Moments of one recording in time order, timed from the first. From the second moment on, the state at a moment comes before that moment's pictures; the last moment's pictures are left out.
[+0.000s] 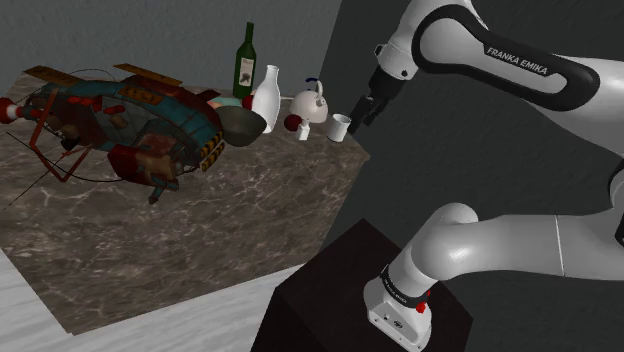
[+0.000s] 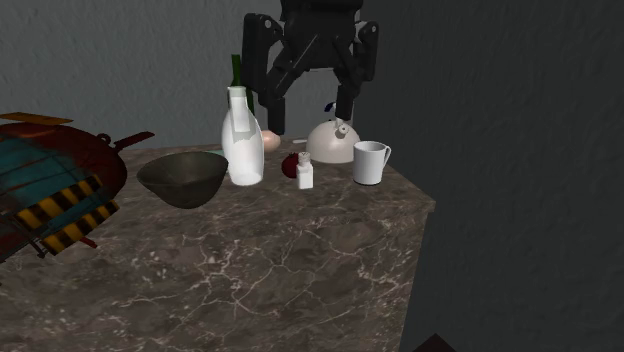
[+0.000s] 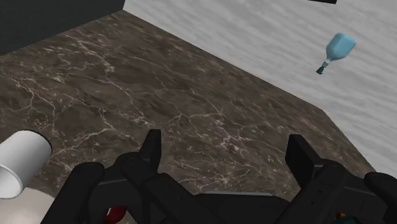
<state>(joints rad) 0.00 -0.82 -0.01 -2.39 -0.01 1.70 -0.10</state>
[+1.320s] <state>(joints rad) -0.02 -0.19 -0.22 -2.11 0.00 2.06 -0.39</state>
